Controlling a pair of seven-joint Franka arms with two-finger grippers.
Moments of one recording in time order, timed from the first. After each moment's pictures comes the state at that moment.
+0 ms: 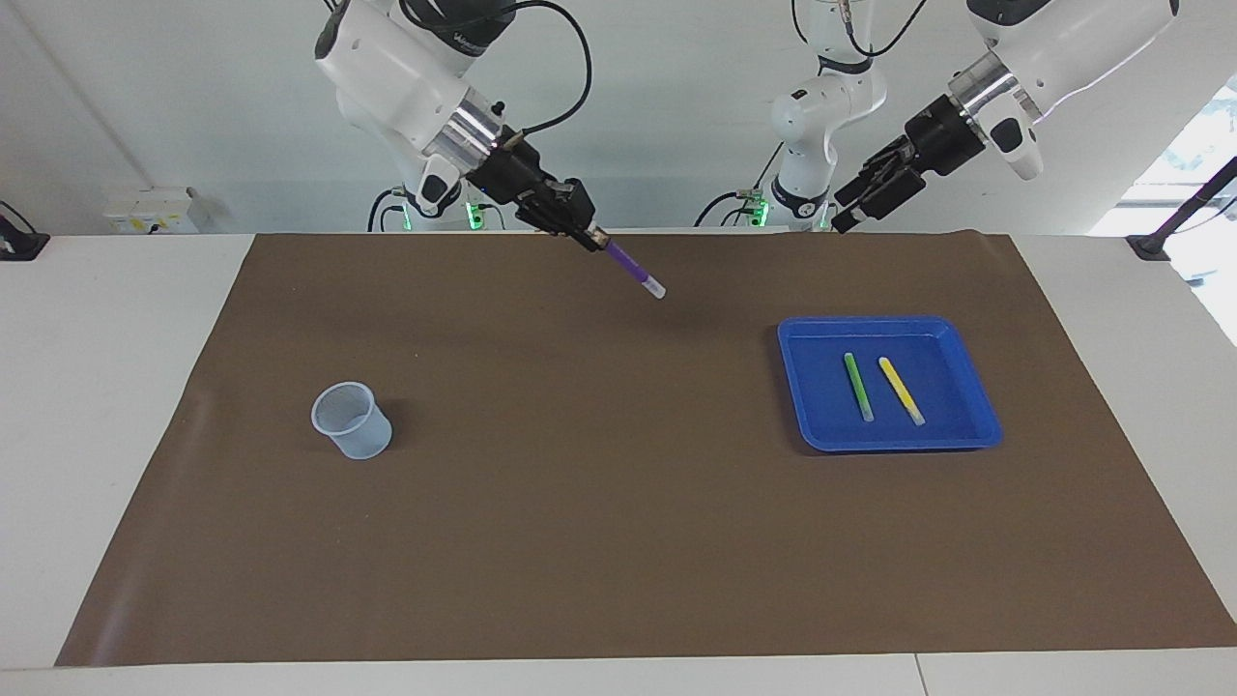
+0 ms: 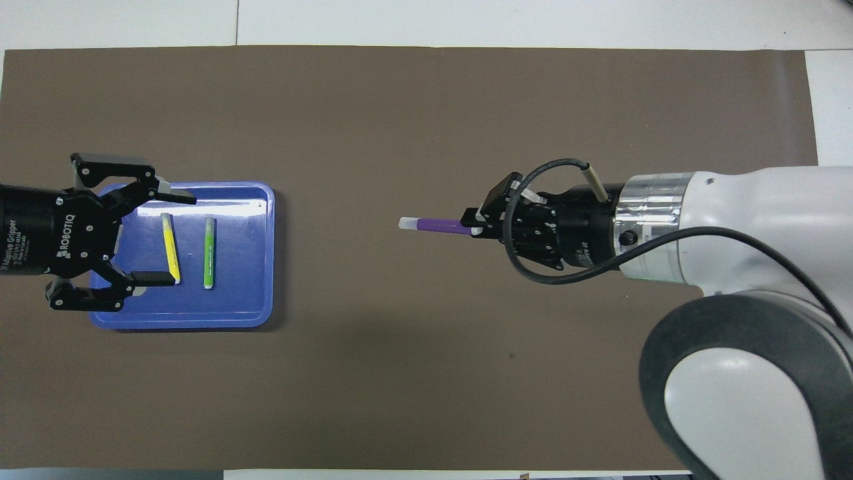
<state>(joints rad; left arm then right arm) 0.44 -0.25 -0.45 -1.84 -0.79 1.60 -0.98 0.02 -0.15 0.37 -1.94 0.90 2.14 0.69</state>
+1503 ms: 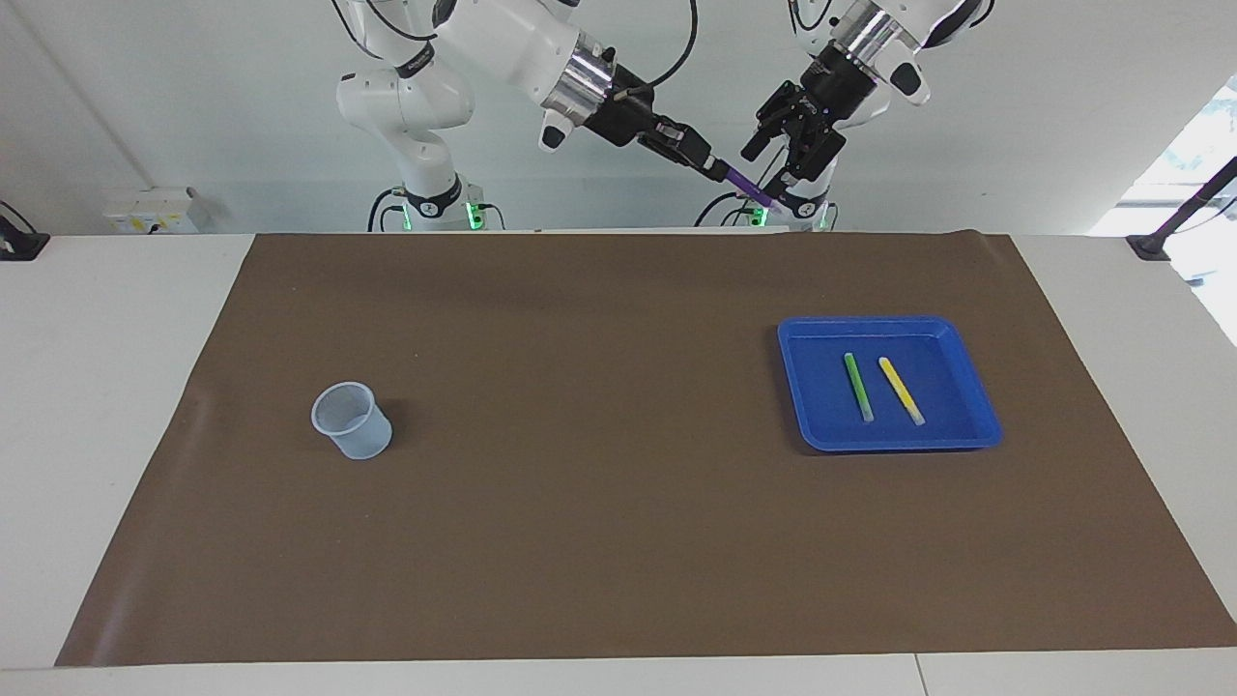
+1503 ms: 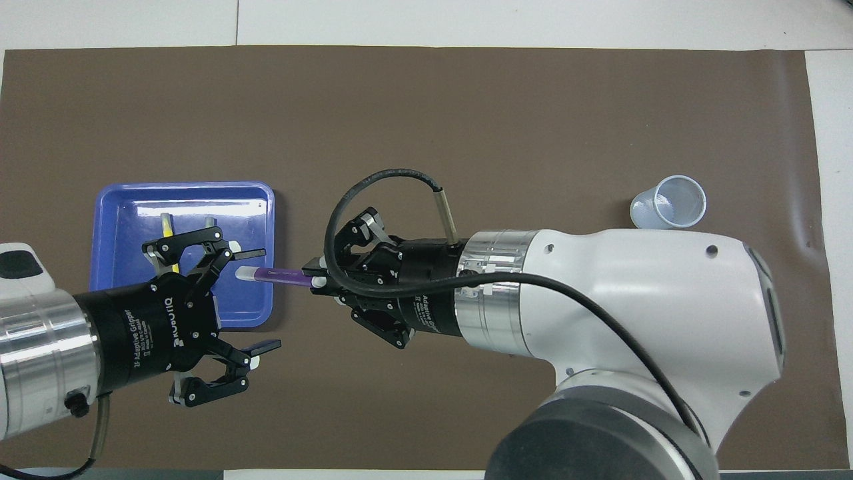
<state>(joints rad) 0.24 -0.58 -0.48 -2.13 -0.83 1.89 -1.66 0.02 -0.10 0.58 -1.83 1.01 2.26 1.16</state>
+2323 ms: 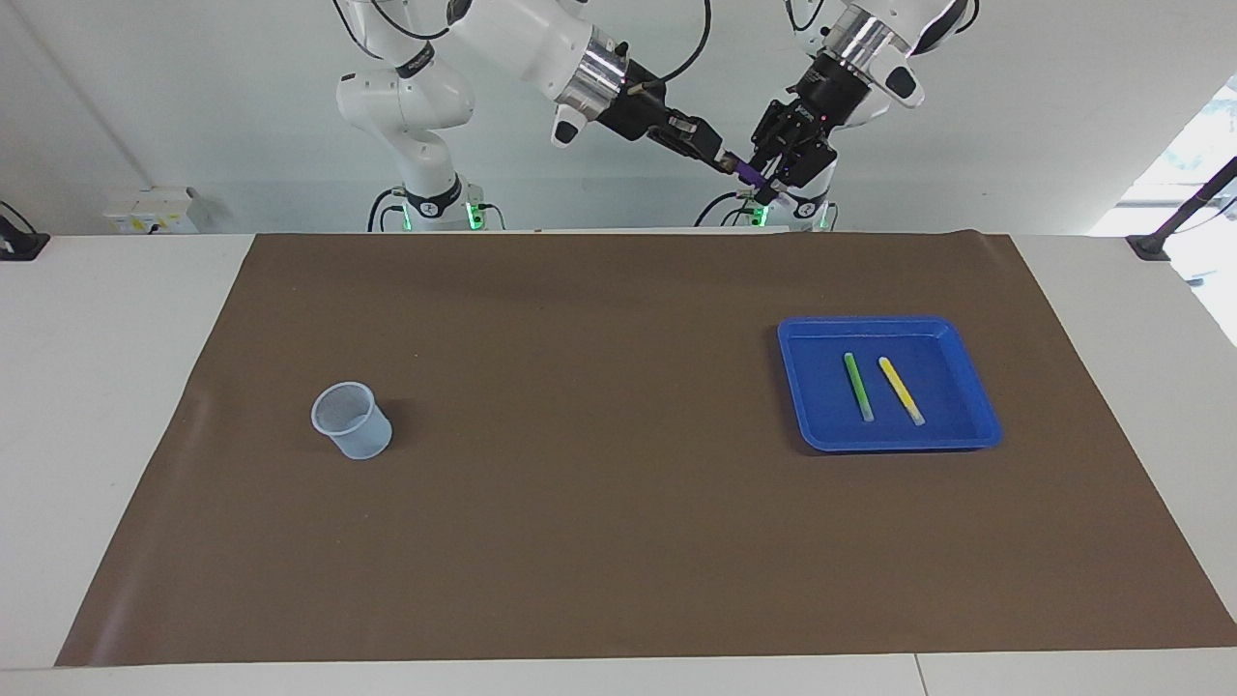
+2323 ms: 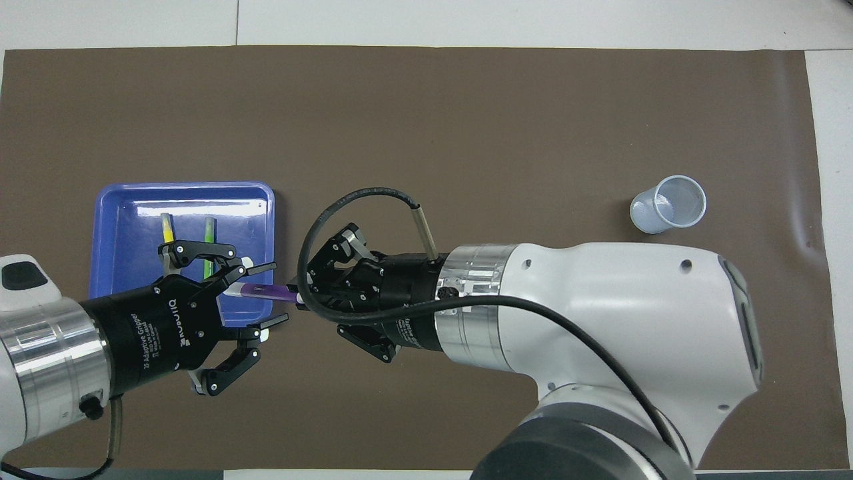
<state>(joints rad) 0.24 -0.59 -0.47 -2.15 -0.83 1.92 -1.67 0.03 -0.10 0.60 -1.83 1.01 2.26 1.16</state>
